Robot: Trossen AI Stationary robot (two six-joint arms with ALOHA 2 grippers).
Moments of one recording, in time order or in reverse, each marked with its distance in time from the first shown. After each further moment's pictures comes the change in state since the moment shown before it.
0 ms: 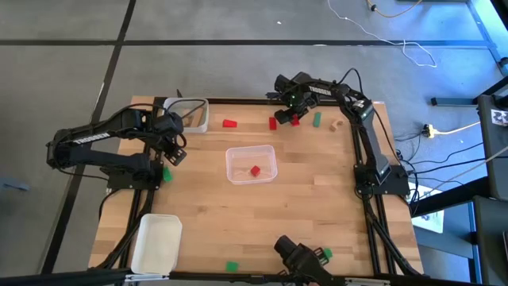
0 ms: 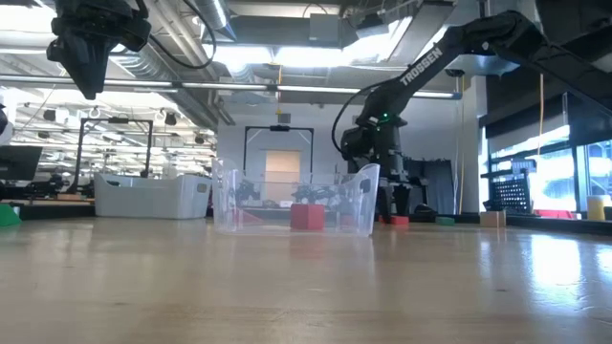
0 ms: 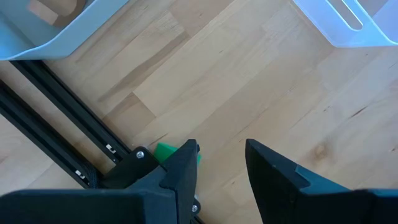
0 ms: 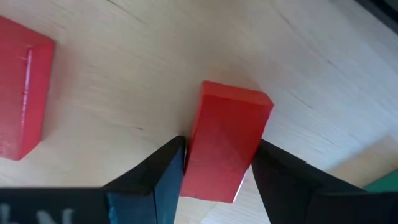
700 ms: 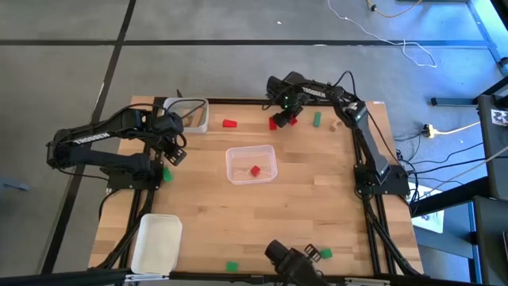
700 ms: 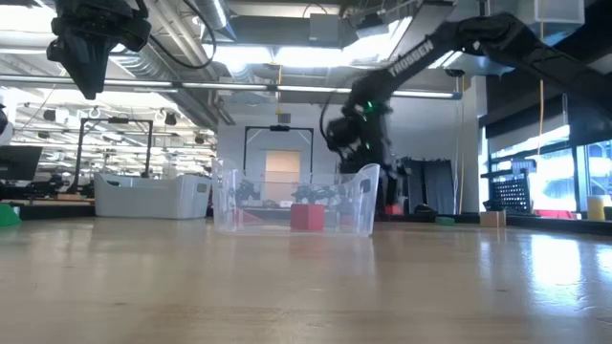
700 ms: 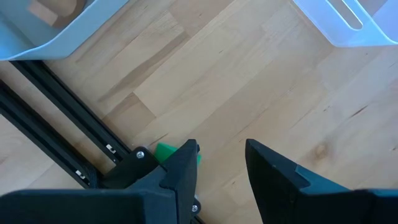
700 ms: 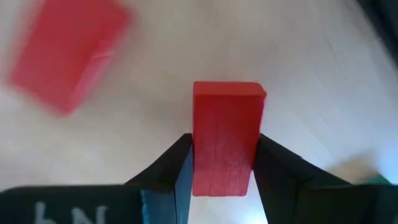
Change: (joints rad) left arm 0.000 0.000 0.000 0.000 0.000 0.002; right arm 0.072 0.020 0.182 -0.159 0.071 -0.190
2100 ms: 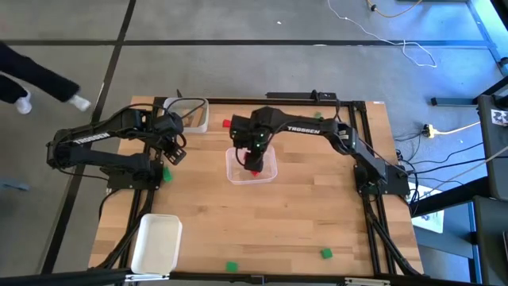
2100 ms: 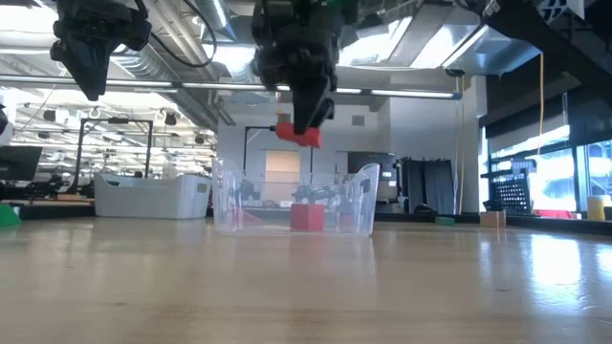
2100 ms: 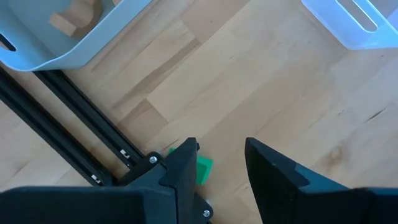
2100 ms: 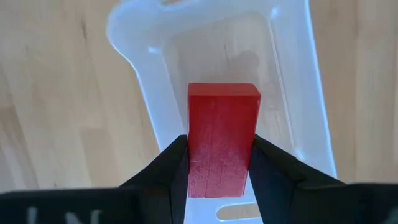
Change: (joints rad) left arm 0.000 0.000 0.000 -0.001 -0.050 0.035; right arm 0.530 -0.016 0.348 -0.073 -0.248 -0.099
